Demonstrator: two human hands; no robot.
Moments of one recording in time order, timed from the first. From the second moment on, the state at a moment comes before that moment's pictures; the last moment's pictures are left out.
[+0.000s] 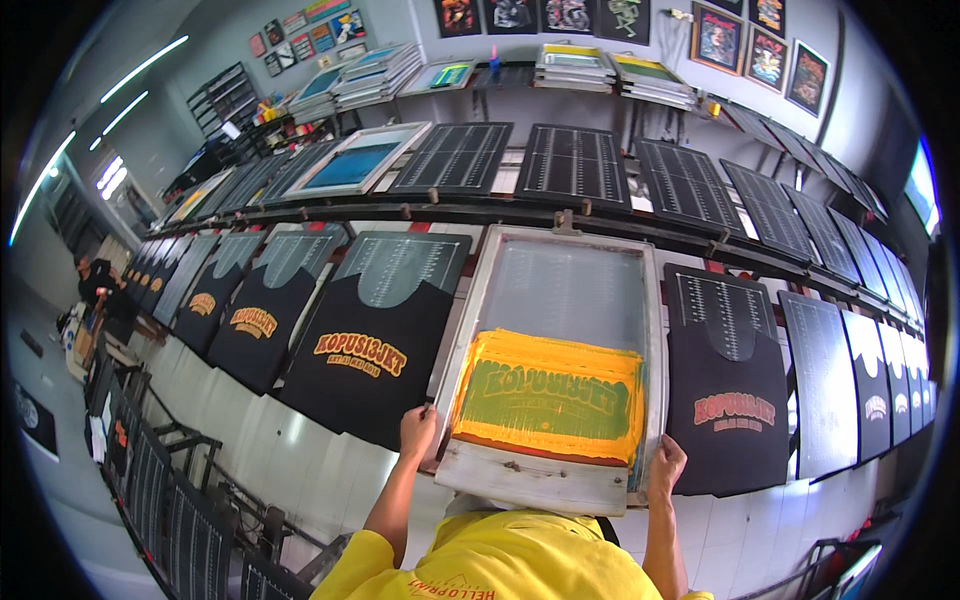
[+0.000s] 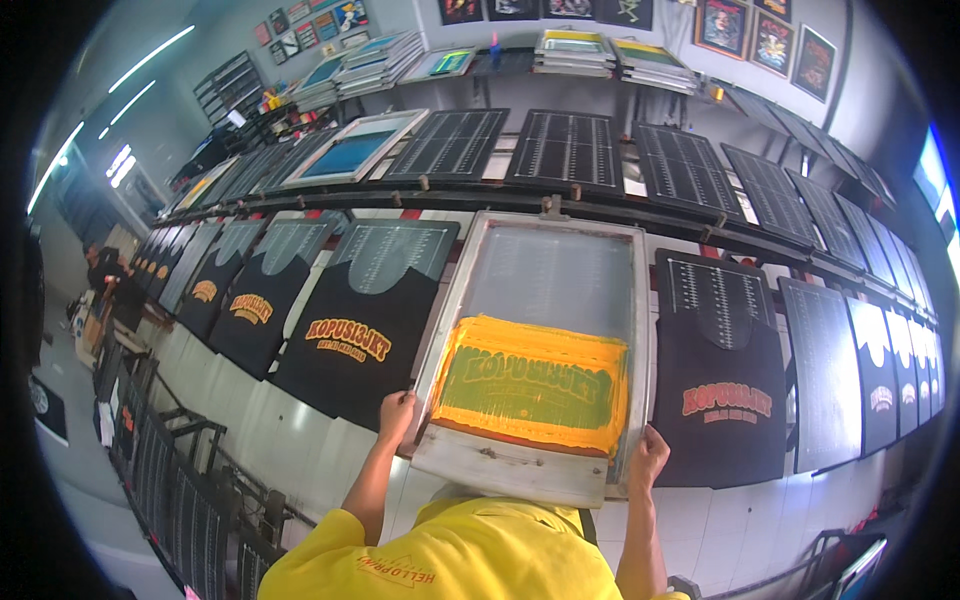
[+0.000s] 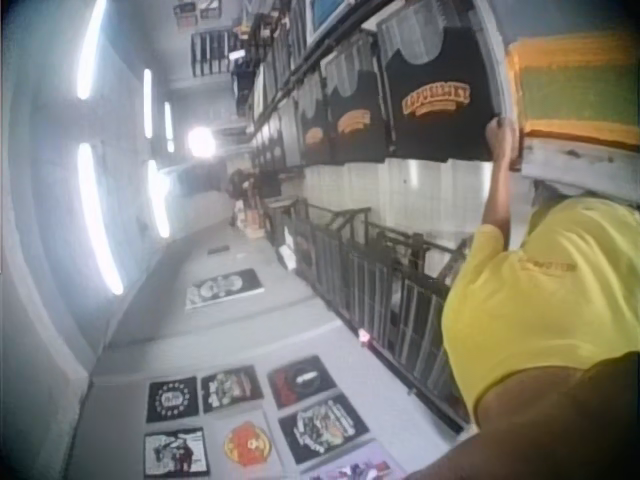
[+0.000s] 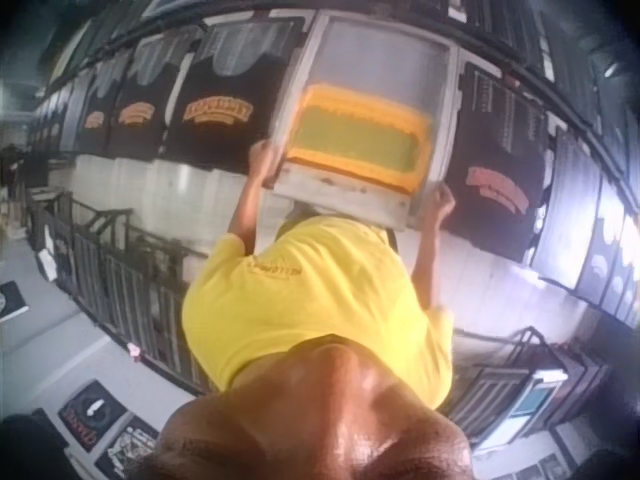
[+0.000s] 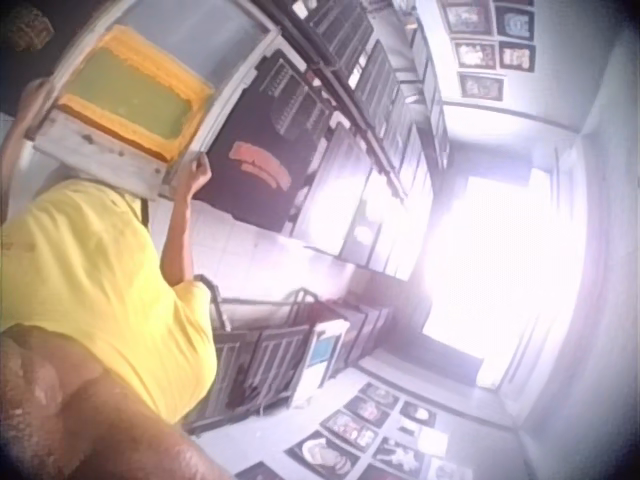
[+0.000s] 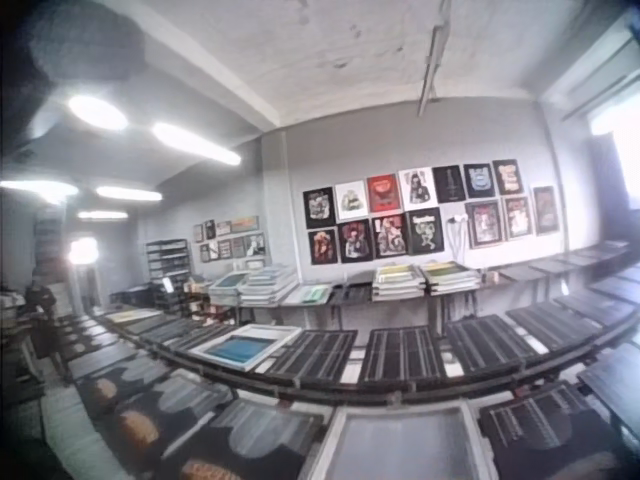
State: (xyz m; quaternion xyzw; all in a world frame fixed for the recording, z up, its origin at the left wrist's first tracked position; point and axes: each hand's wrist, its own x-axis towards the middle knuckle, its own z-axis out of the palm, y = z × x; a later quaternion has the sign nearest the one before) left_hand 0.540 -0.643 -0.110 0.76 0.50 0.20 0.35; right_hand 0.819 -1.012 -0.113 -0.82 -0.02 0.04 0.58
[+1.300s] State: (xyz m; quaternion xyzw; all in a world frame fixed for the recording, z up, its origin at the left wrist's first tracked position) left_hand 0.522 -0.817 -0.139 0.54 0.23 -0.15 0.79; right_hand 0.703 -0.931 -0.016 -0.79 -0.61 0.00 0.12
